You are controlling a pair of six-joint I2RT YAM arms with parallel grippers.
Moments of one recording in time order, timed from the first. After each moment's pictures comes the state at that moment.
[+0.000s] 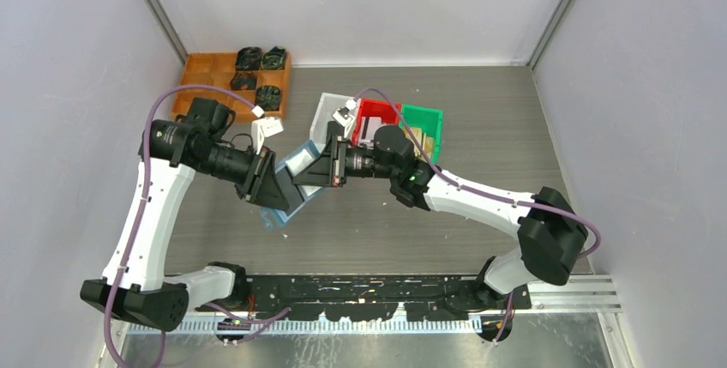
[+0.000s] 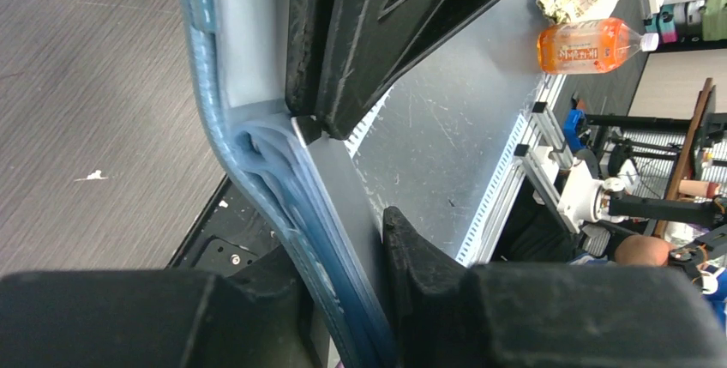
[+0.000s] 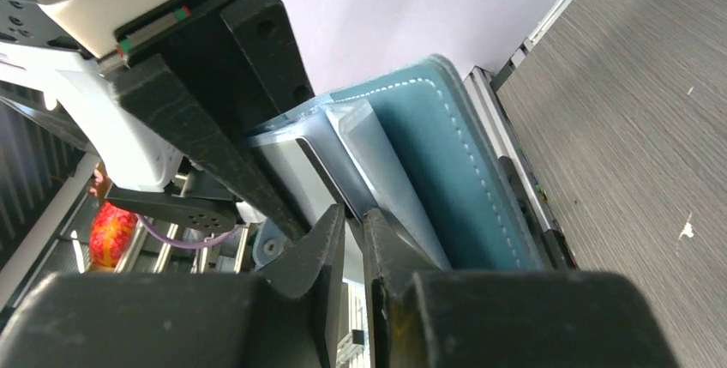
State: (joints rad) left arm -0.21 1.18 1.49 -1.59 0.92 0.32; right arm 0.92 1.47 1.02 0.49 -0.59 1.14
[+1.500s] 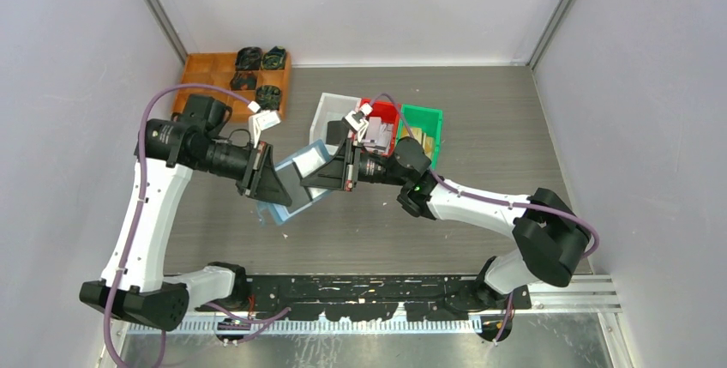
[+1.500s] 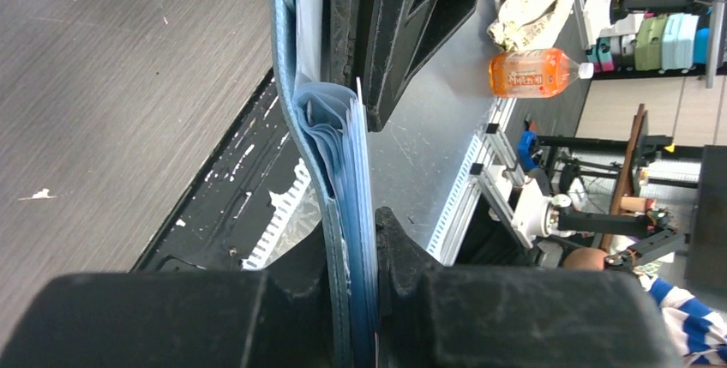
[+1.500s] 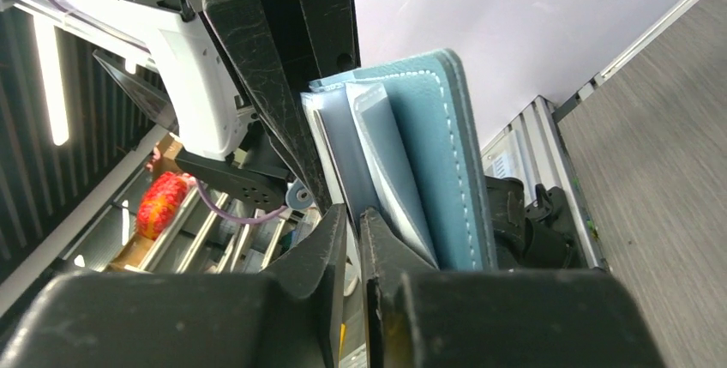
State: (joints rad) left arm -0.20 1.17 1.52 -1.57 1.00 0.21; right arm 0.91 1.46 0.85 0.91 -0.63 1.27
